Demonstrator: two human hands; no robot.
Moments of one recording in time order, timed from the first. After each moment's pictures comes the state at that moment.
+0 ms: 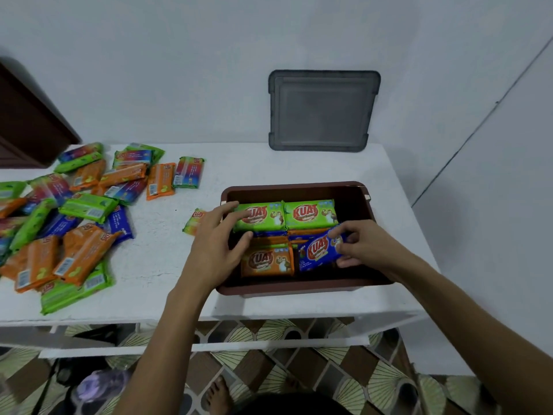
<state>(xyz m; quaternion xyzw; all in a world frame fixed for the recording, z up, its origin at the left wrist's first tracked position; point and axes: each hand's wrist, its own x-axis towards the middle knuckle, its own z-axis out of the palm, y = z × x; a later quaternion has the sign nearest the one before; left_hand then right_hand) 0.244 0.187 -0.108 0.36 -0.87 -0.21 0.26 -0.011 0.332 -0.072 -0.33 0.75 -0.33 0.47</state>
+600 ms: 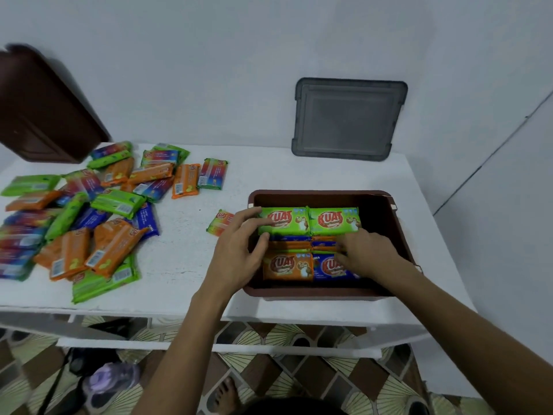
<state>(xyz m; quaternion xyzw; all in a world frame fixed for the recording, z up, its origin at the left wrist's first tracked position) 0.256 0.188 -0.108 0.36 -0.84 -0.27 0.31 0.022 0.289 -0.081 -0.59 0.79 0.11 0.12</state>
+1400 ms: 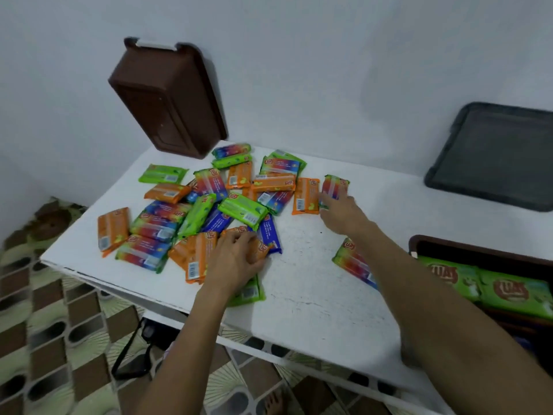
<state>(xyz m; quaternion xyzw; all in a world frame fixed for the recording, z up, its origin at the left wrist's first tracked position) 0.475 0.034 -0.154 0.59 -0.78 -0.16 0.11 0.195 -0.016 -0.152 -0.63 0.75 -0.01 0.19</state>
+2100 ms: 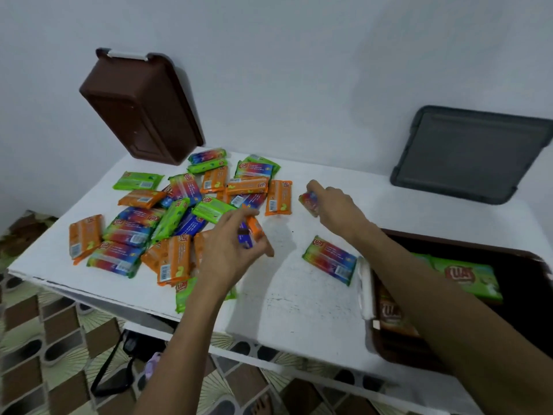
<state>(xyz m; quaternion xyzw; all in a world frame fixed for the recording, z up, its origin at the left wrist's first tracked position) 0.415 0.077 -0.078 0.52 -0.74 -0.28 0.33 0.166 0.041 -0.095 -0.69 0.71 -0.10 0.07</state>
